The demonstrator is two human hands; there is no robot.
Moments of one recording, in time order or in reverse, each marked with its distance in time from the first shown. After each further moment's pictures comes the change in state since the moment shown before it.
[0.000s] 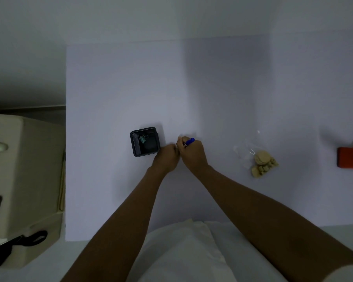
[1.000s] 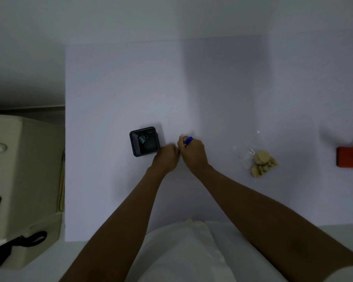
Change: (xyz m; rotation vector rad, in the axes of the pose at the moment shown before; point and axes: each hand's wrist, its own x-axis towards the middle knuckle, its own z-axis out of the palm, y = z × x) left_hand -0.001 0.001 0.000 0.019 0.029 0.008; right_hand 0.003 0.007 0.002 -0.068 0.039 0.033
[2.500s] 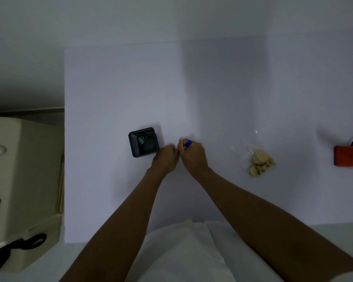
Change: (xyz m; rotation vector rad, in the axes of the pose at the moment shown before) left_hand -0.002 0.002 0.000 0.033 0.007 -0.018; right_hand -0.007 0.003 -0.003 -0.086 0.007 -0.050
